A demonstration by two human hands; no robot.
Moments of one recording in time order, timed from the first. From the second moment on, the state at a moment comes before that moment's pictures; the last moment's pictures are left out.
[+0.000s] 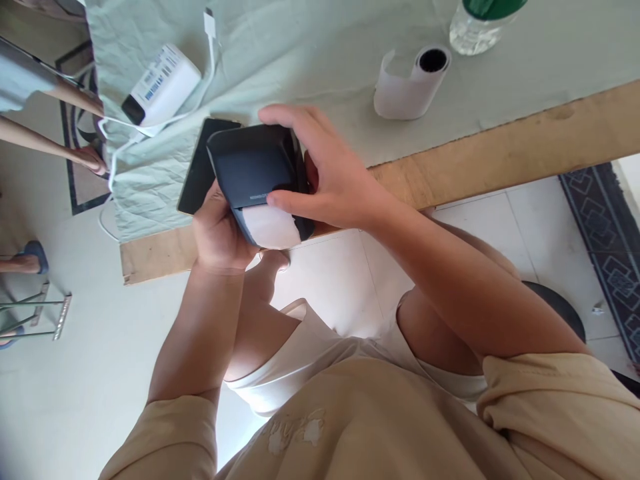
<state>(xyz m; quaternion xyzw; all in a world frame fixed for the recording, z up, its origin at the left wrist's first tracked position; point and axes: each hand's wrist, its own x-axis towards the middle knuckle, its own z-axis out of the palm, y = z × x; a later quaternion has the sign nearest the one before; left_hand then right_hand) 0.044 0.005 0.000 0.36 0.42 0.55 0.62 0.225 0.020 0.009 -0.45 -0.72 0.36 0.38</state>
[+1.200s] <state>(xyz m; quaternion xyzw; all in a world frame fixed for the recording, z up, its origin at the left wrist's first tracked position) 0.042 -0.002 -0.001 0.44 0.41 0.48 0.64 0.211 0.019 0.063 -0.58 -0.81 0.10 0.04</state>
